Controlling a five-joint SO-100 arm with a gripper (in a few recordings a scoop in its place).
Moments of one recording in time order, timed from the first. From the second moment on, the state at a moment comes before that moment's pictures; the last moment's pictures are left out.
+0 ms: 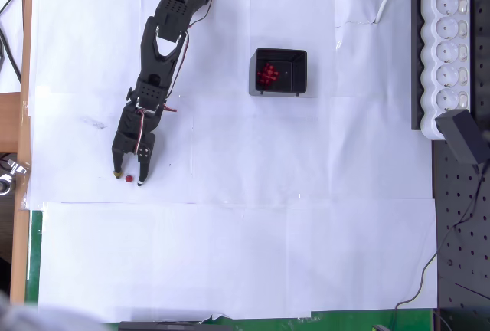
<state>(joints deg) 17.7 133.2 94.6 -14.3 -89.1</state>
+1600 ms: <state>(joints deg) -39.7 81.7 105.0 88.6 -131.0</state>
